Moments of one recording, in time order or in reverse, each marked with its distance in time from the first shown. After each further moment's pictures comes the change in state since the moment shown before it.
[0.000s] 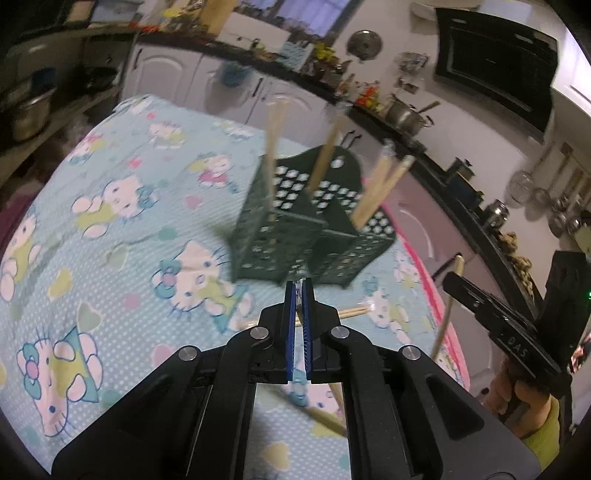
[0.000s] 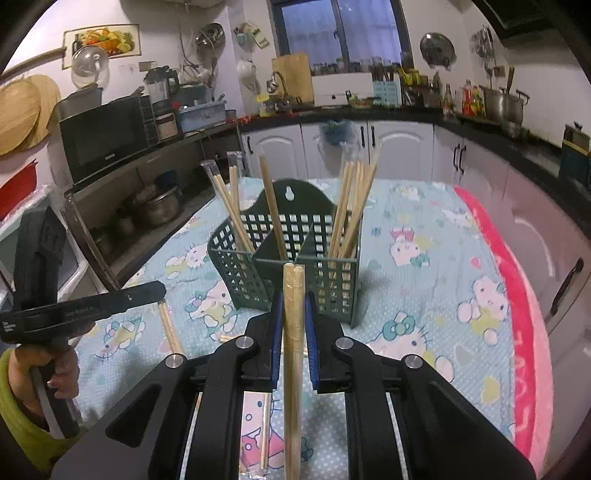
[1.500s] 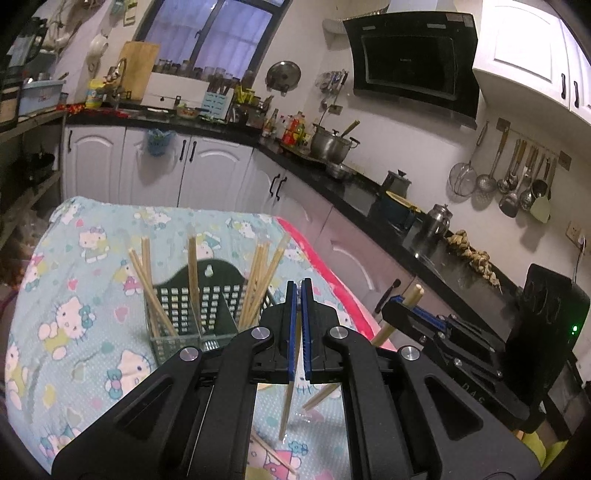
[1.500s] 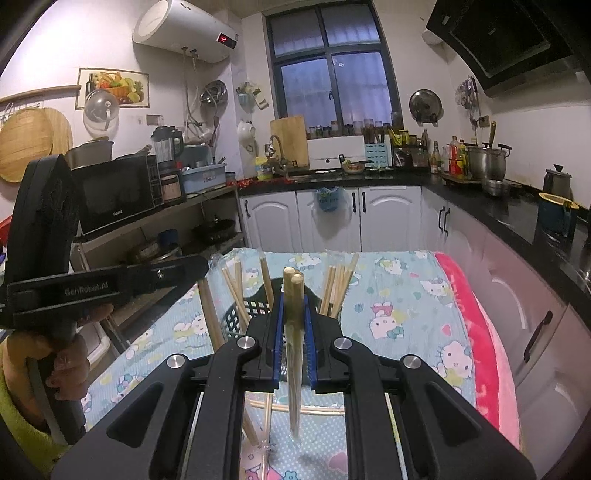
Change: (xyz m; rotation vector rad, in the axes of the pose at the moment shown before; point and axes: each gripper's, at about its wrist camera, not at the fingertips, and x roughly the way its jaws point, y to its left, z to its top) left arm -0.032 -0.111 0.072 0.231 -0.144 -0.138; right arm -0.072 0.000 0.045 0.002 -0.240 -0.021
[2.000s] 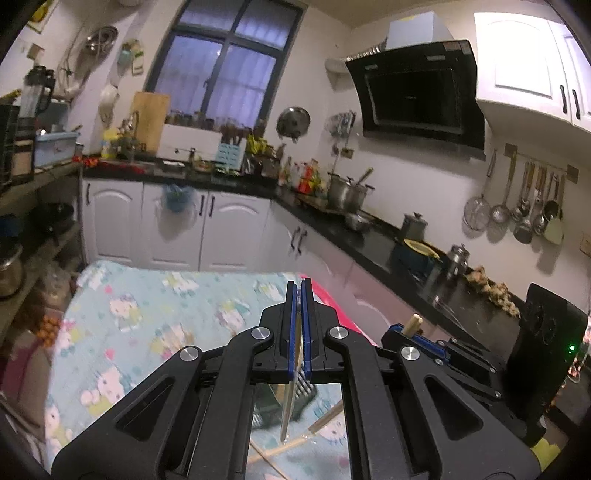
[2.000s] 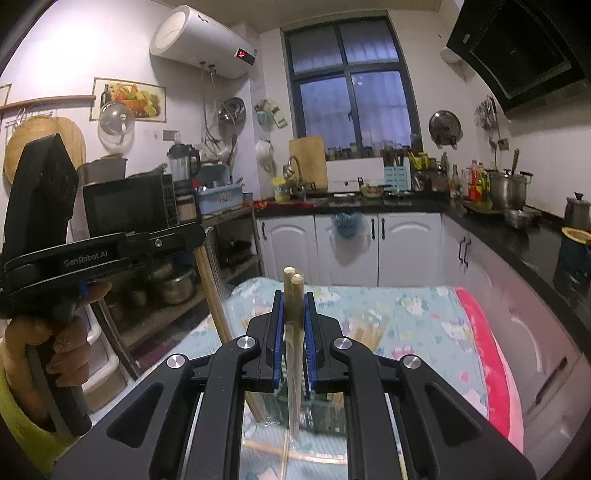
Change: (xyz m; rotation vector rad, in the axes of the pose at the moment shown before) left arm -0.029 0.010 0.069 0.060 -0.172 0.090; right arm 0.029 0.019 0.058 -0.036 -0.078 0.059
